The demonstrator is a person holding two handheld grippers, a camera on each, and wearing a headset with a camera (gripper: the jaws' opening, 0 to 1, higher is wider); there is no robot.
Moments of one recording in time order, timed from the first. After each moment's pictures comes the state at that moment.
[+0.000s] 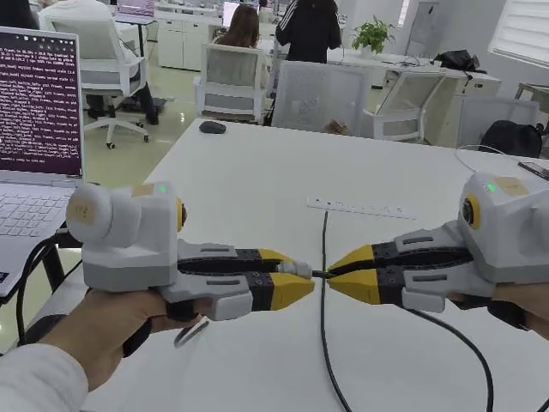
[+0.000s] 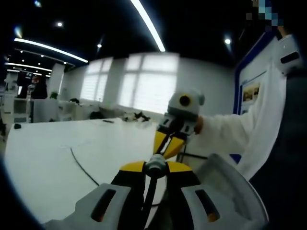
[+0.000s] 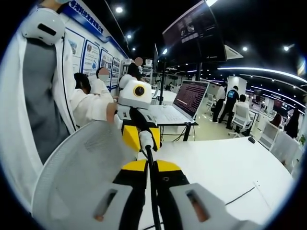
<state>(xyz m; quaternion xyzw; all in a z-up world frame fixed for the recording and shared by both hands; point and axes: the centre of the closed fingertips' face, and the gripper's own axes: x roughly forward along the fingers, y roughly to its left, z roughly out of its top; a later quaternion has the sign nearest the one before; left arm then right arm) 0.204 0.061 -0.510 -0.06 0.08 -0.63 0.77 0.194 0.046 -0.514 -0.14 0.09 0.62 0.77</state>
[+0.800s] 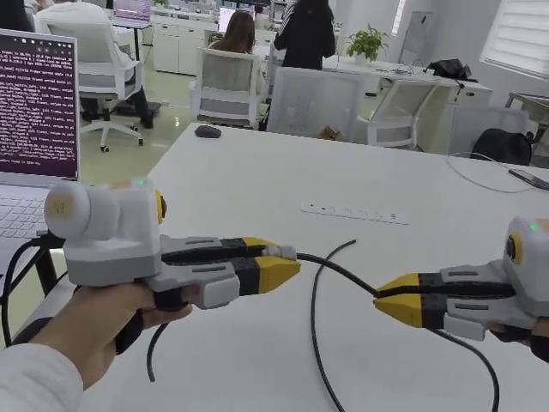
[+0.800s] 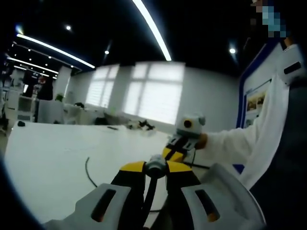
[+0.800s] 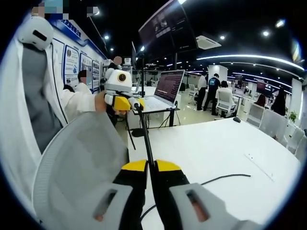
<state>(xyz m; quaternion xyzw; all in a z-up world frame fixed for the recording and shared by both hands) 0.213 0.070 -0.495 -0.10 0.07 -0.61 0.78 0.194 -0.012 -0.543 -0.11 0.14 0.55 0.82</state>
